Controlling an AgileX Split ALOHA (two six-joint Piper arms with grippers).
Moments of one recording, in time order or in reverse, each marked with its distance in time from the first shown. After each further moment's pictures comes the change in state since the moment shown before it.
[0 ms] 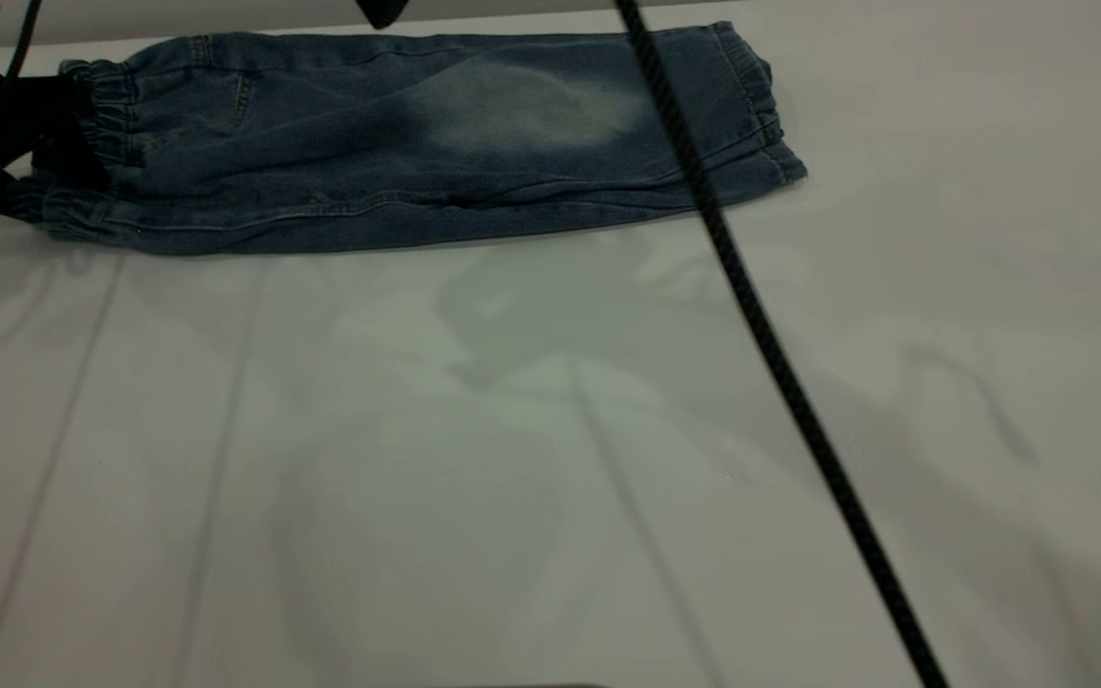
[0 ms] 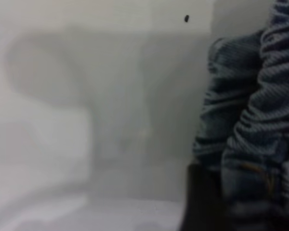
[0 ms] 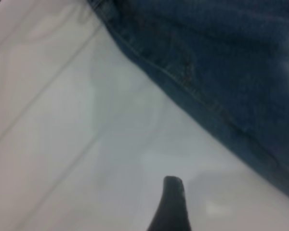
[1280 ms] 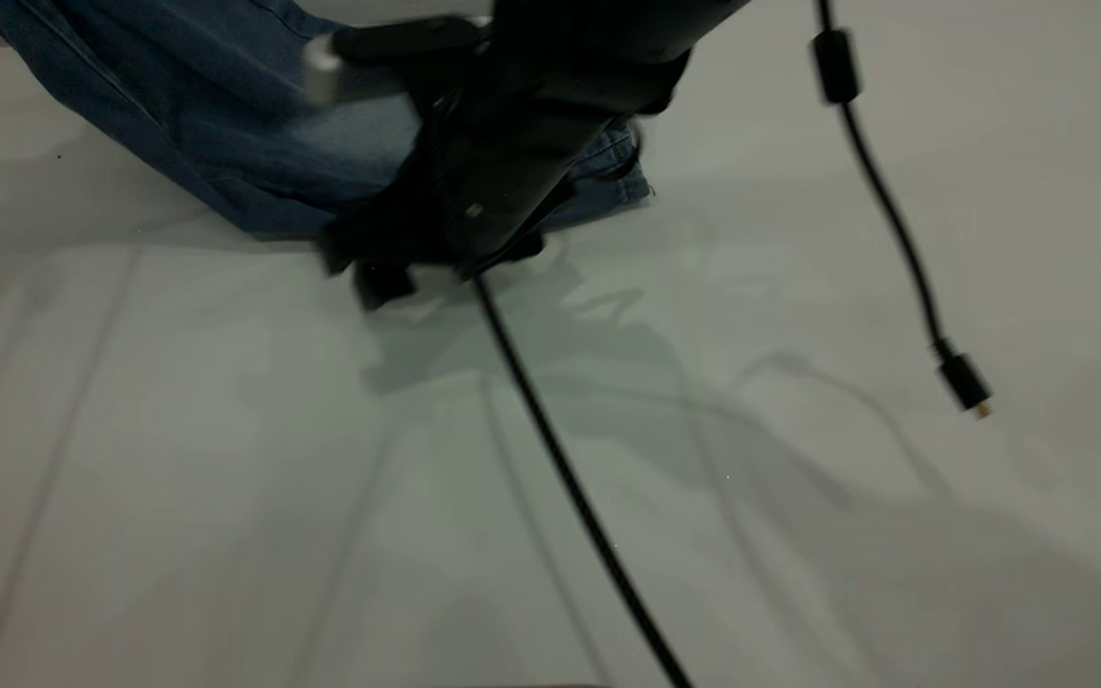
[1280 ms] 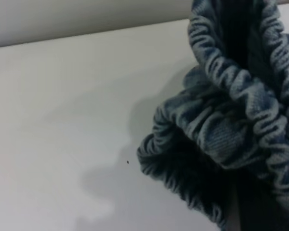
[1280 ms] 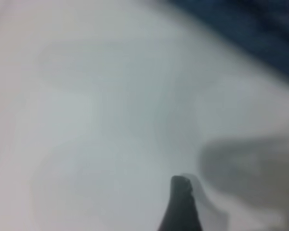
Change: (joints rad) left arm -0.014 -0.442 0.003 0.004 0.169 0.309; right arm 0.121 0.379 -0.018 0.197 -0.340 0.000
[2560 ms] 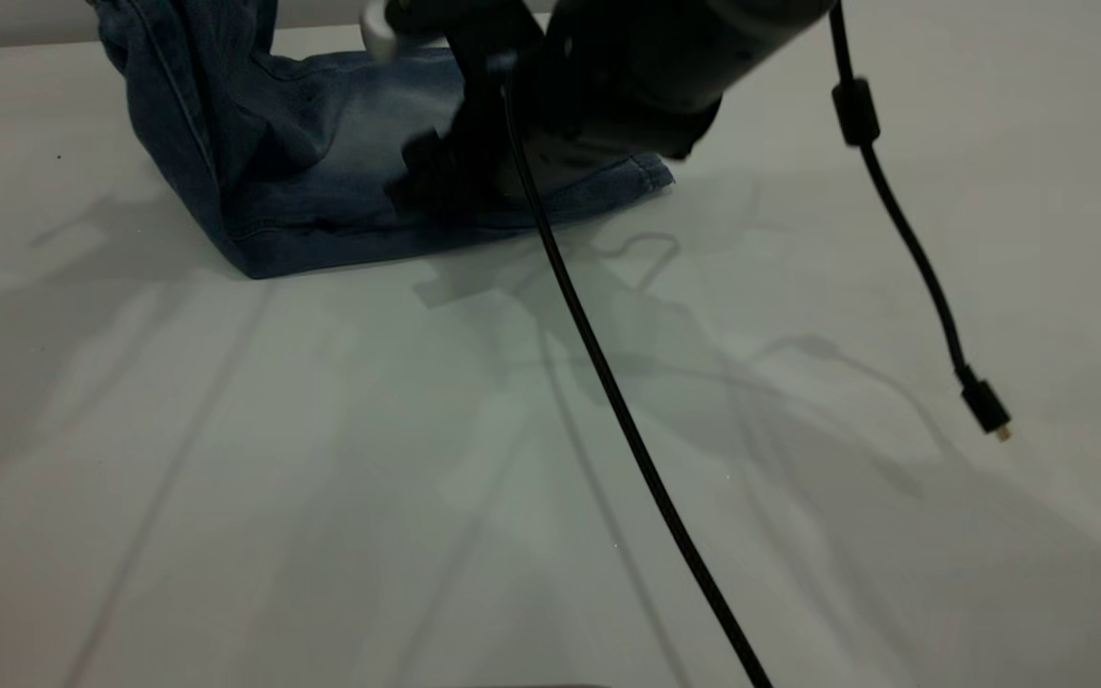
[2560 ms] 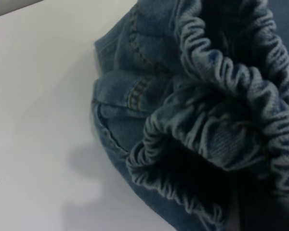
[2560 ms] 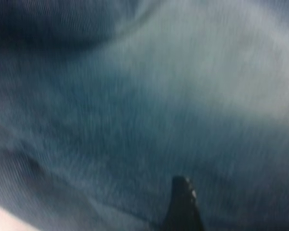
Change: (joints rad) left arm -0.196 0.000 0.000 0.005 0.127 0.005; right arm -0.080 0.093 -0.021 0.040 -0.373 -0.205
